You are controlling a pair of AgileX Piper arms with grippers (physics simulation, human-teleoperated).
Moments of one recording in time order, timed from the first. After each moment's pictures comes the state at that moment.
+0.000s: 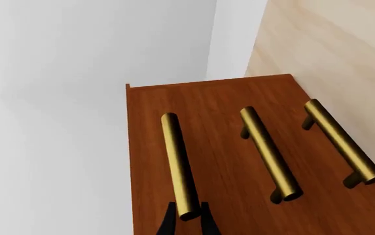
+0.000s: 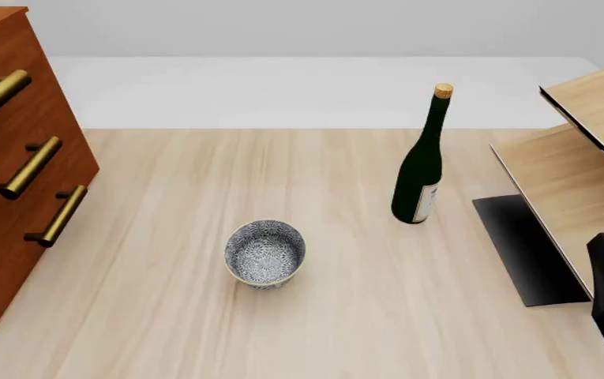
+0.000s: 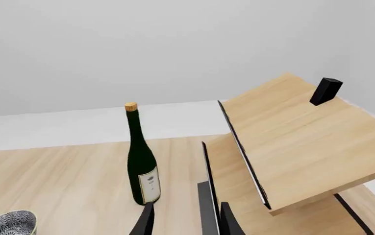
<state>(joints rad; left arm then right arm) 0.31 1.10 -0.62 -0.17 1.52 -0.04 0.04 -0.01 -0.02 0.07</state>
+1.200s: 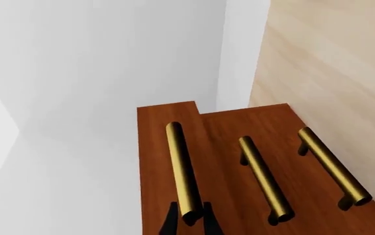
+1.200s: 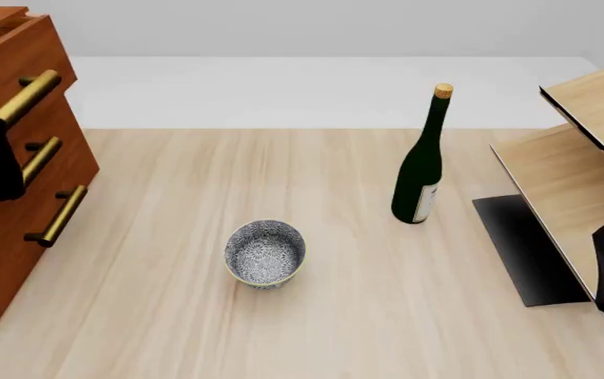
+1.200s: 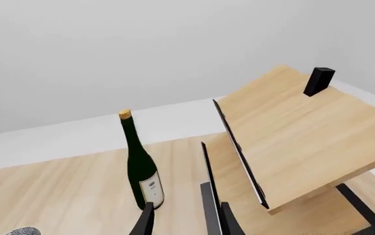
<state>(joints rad) 0.18 1.06 -0.58 -0.20 1.60 -0.07 0.11 -0.02 -0.08 0.16</state>
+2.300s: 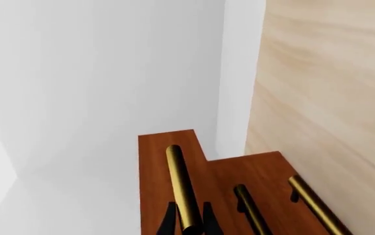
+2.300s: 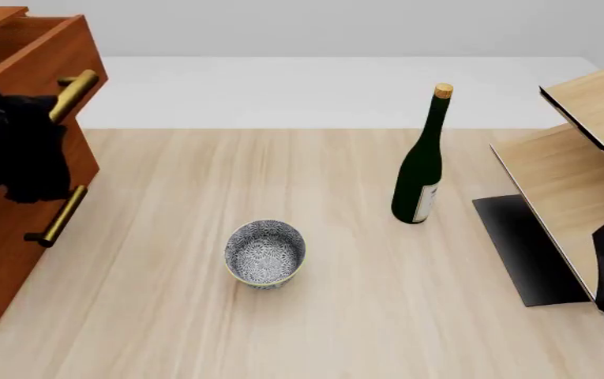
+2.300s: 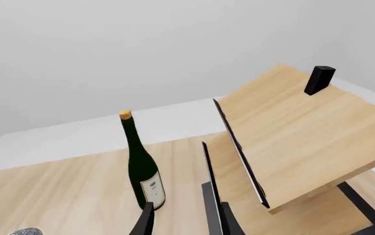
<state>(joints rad) -0.01 1.09 -0.60 -0.20 1.60 -0.07 0.11 -0.02 -0.08 0.17</state>
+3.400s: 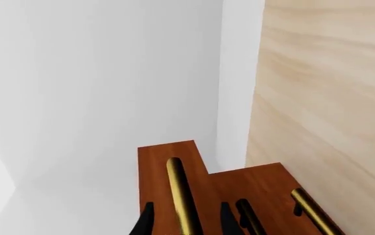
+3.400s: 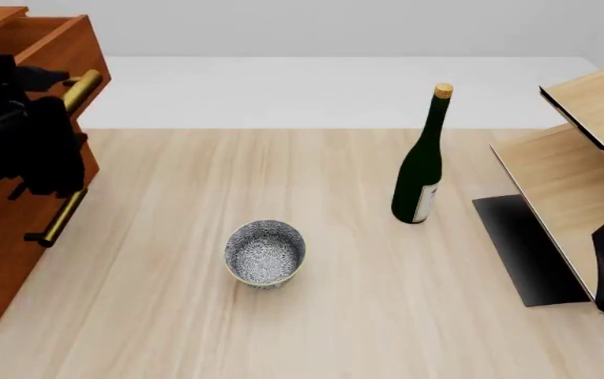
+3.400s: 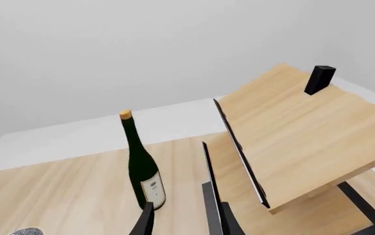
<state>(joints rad) -0.04 1.15 -0.64 -0.21 1.58 -0.07 0.11 -0.02 -0.09 0.17</state>
